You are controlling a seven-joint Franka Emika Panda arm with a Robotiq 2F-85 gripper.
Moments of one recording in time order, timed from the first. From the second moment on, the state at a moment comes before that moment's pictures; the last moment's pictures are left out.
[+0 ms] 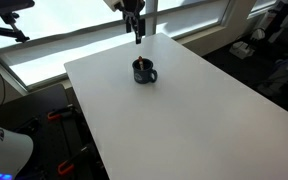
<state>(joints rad) 0.09 0.15 0.14 -2.17 0.07 2.36 0.26</state>
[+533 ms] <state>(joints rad) 0.09 0.37 0.13 -1.97 0.16 2.31 0.16</state>
